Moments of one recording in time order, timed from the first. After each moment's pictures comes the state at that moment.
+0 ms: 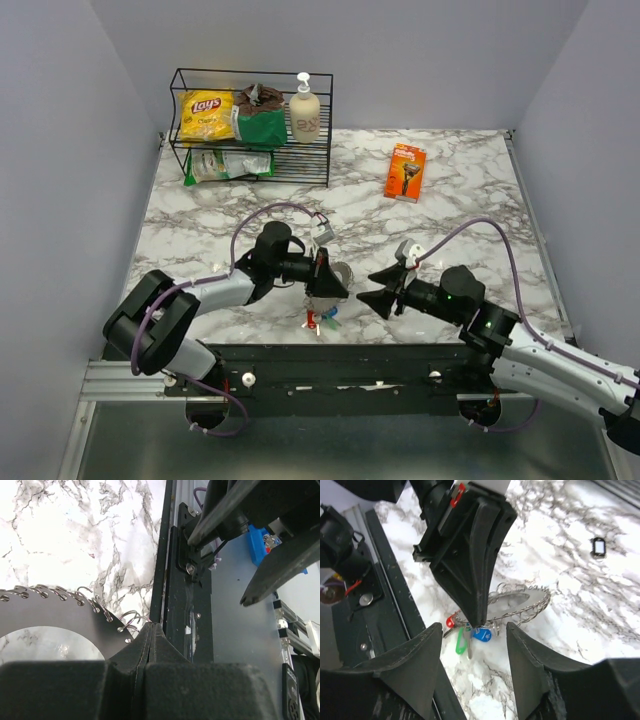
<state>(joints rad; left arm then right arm) -0.64 1.45 0.55 0.55 0.99 -0.44 0.92 0.68 0.40 0.11 -0.16 0.11</state>
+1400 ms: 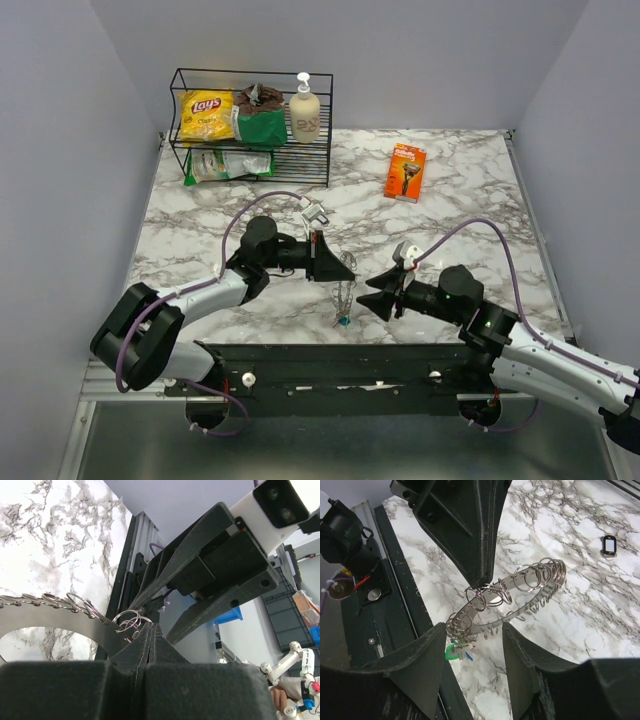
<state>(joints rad) -0.63 1.34 0.57 0.74 0.95 -0.91 0.92 0.66 0.40 0.09 -0.20 0.12</state>
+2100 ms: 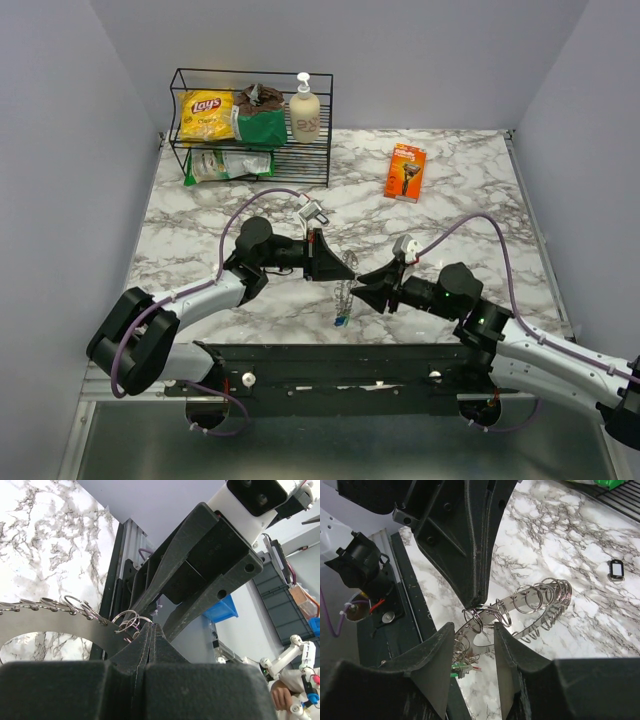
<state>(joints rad) -0.63 1.31 0.57 0.81 0.97 -0.94 0.92 0.72 0.40 0.25 -0.21 0.18</state>
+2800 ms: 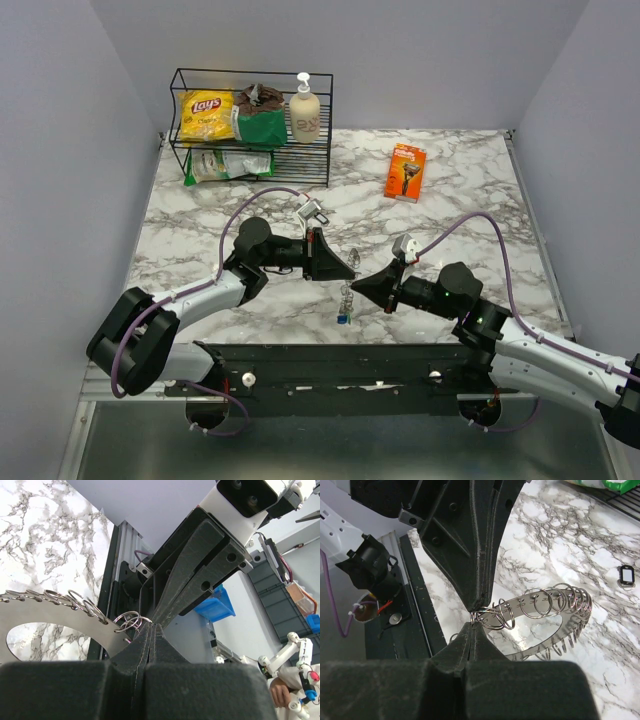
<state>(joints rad) -0.63 1.31 0.57 0.85 0.99 -0.97 0.92 0.75 0.40 0.29 -0.23 0.19</state>
